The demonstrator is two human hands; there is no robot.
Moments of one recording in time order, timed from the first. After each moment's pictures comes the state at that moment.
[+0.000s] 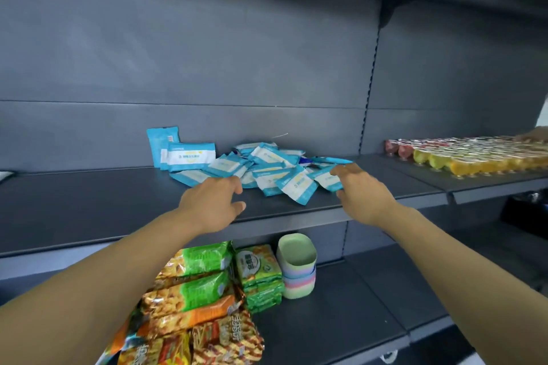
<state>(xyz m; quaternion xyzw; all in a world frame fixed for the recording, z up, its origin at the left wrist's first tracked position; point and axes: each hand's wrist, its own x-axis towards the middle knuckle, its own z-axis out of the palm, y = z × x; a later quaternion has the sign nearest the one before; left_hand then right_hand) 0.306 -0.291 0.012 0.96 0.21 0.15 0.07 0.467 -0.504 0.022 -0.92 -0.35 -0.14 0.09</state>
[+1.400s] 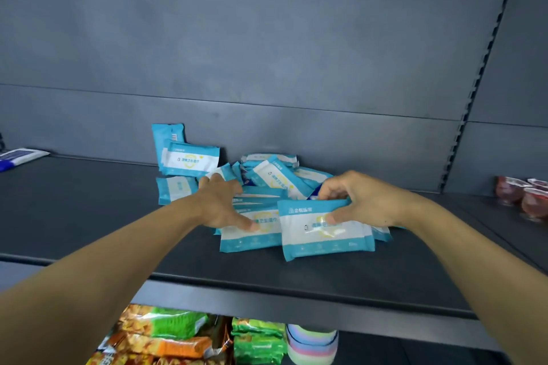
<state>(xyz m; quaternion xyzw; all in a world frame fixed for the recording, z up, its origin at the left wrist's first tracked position) 0.473 -0.268 0.015 0.90 0.42 0.03 0.13 0.675 -0.427 0.048 -0.71 -0.66 0.11 0.19</state>
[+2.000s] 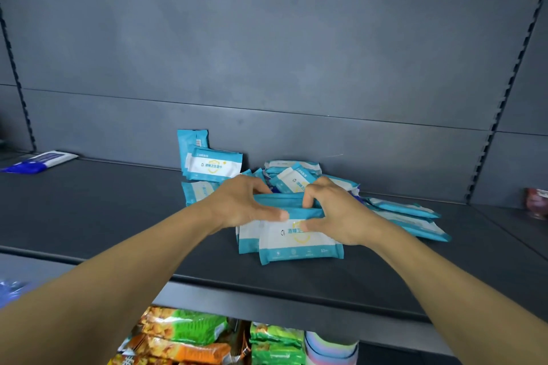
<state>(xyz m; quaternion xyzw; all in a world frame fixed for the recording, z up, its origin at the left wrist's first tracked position) 0.450 -0.279 0.026 0.86 0.35 0.19 0.32 0.618 -0.378 0.021 -0.73 -0.66 0.04 0.20</state>
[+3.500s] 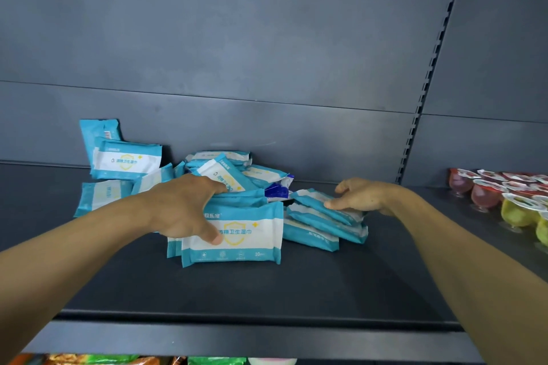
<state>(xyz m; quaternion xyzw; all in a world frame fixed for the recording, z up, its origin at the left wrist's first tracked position) 0.519 -0.296 0.034 0.95 0.30 0.02 0.09 0.803 -0.425 0.021 -0.87 -0.42 0.22 0.16</state>
